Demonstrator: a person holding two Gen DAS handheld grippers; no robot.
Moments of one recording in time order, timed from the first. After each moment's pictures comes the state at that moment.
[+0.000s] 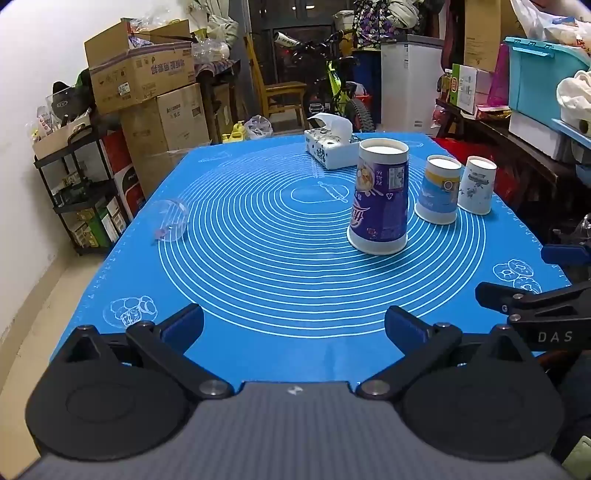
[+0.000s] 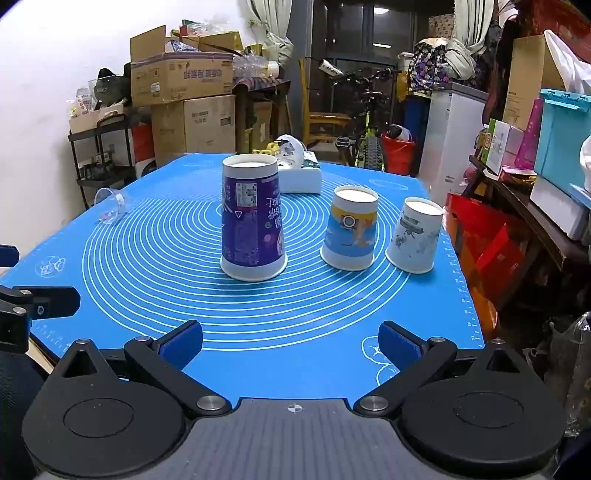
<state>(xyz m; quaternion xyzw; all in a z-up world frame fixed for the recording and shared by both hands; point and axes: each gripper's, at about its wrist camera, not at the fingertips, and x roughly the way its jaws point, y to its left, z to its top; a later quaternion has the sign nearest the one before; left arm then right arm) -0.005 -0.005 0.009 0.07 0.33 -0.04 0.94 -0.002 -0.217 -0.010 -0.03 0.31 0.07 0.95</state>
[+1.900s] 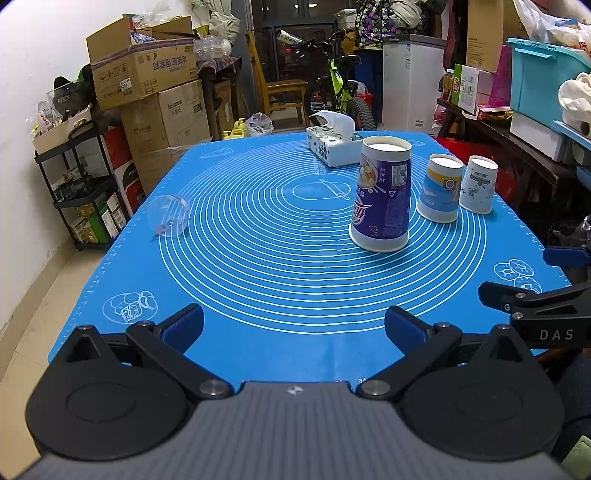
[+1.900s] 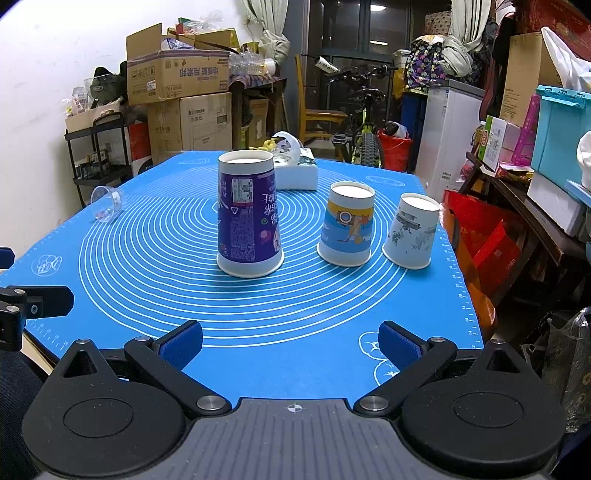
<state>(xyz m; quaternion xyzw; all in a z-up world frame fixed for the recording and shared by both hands) -0.005 -0.005 0.006 0.06 0.33 -0.04 0.94 -0.003 -0.222 -0.014 -0.03 0.31 0.06 0.95</state>
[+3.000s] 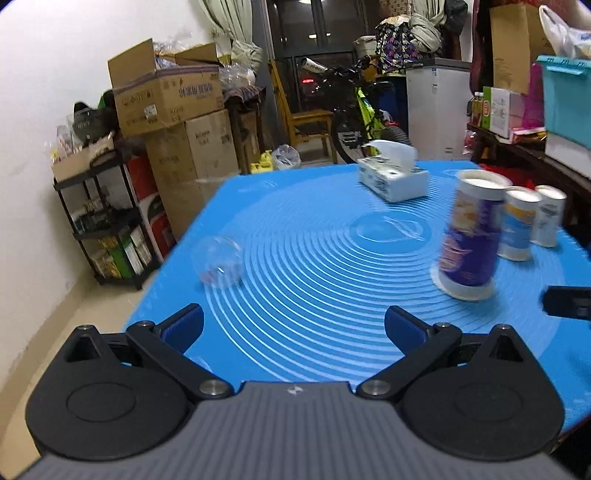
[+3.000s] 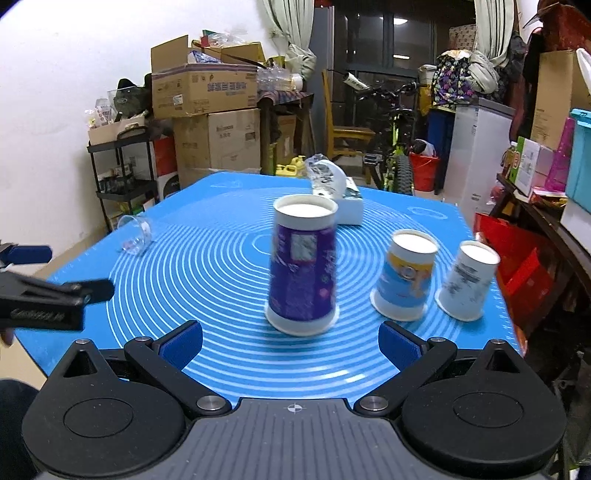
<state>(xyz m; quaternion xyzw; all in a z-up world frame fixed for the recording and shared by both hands) 0.069 0.062 -0.004 0.09 0.27 0.00 0.96 0.042 -0.170 0.007 -0.02 0.29 0.10 0.95</state>
